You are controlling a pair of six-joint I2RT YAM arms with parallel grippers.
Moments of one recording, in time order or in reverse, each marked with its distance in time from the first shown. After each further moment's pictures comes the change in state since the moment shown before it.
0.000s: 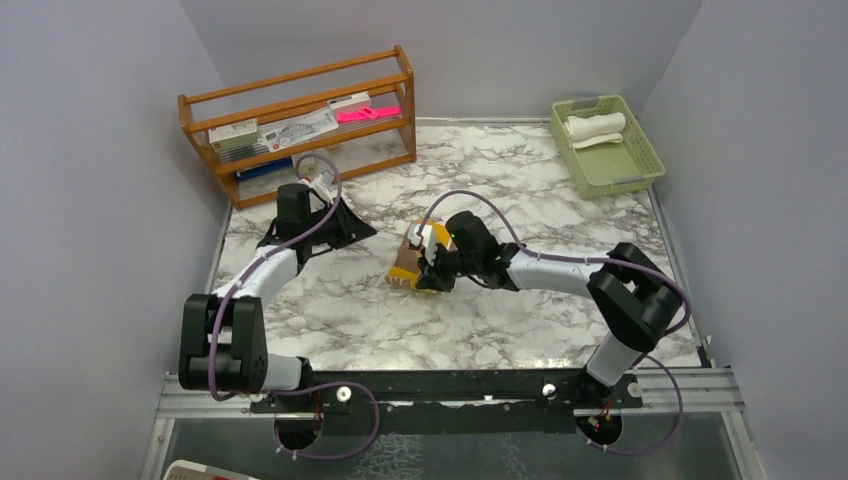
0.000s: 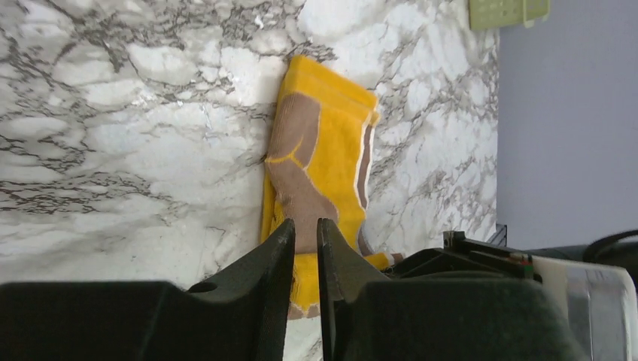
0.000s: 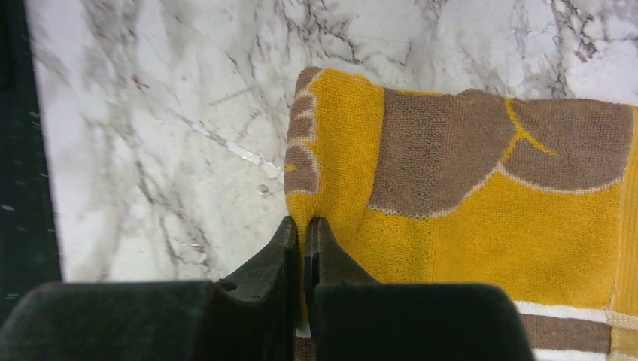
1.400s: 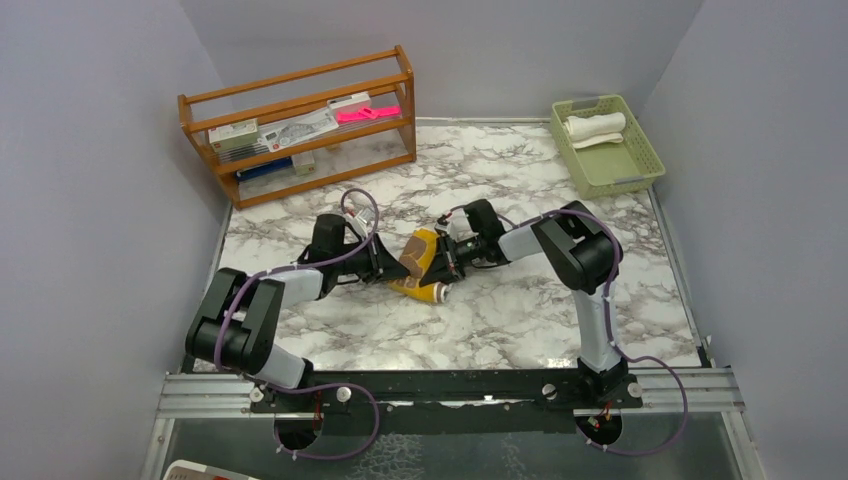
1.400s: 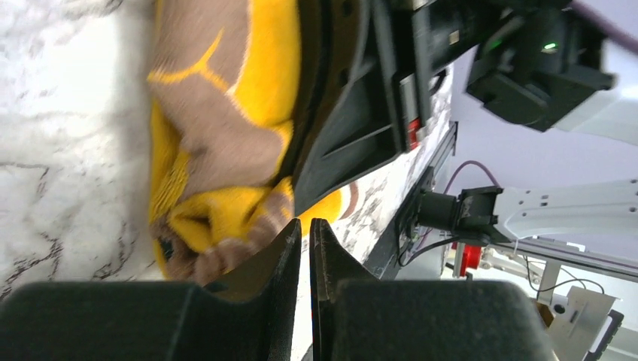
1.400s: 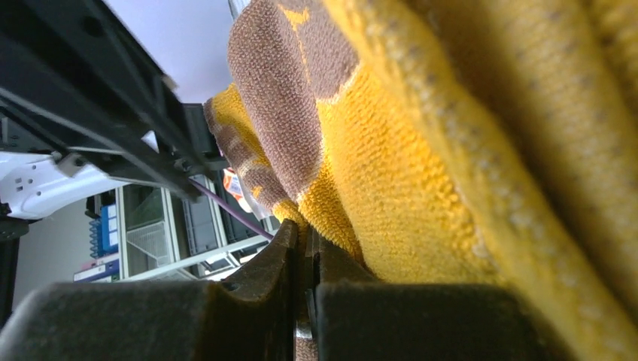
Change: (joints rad) left arm -0.185 0.050 -0.185 0.262 0.154 -0.153; right arm -0.307 0.470 0.153 0.150 -0.669 1.141
